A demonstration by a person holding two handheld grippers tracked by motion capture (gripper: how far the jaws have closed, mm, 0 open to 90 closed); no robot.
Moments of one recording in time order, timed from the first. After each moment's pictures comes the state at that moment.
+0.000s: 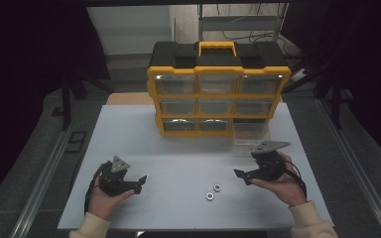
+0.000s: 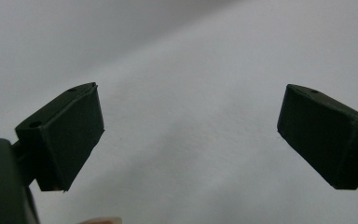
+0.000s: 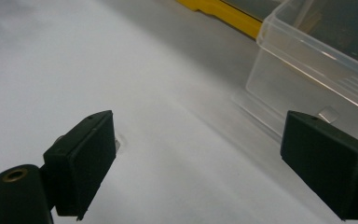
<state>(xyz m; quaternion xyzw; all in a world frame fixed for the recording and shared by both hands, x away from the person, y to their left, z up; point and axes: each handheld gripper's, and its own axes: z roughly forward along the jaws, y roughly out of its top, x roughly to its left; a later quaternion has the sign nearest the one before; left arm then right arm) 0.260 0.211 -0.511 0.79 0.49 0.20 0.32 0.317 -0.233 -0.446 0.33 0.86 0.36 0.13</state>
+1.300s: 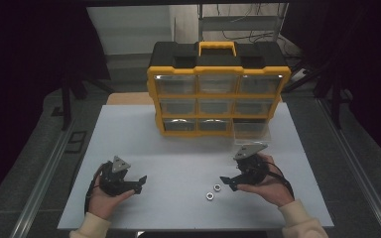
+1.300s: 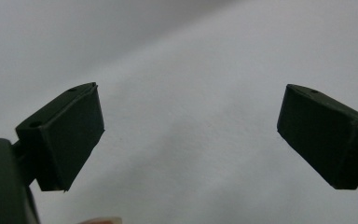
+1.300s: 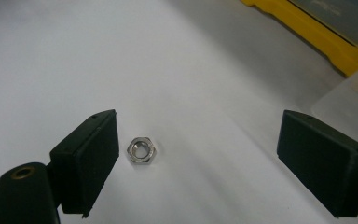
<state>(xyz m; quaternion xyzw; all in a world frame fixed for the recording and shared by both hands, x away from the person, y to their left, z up) 0.260 0.210 -0.511 0.79 0.48 0.20 0.32 0.313 -0.192 -0.456 0.27 0.90 0.33 0.12</state>
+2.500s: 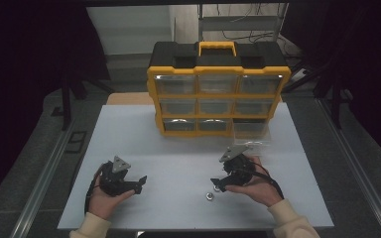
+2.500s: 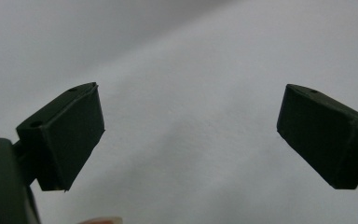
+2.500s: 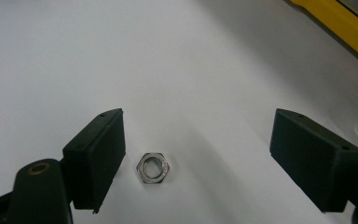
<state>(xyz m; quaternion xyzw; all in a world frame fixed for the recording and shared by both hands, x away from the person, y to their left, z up) 0.260 0.210 -0.511 0.79 0.48 0.20 0.31 0.316 -0.161 -0.469 0.26 0.91 0.29 0.12</state>
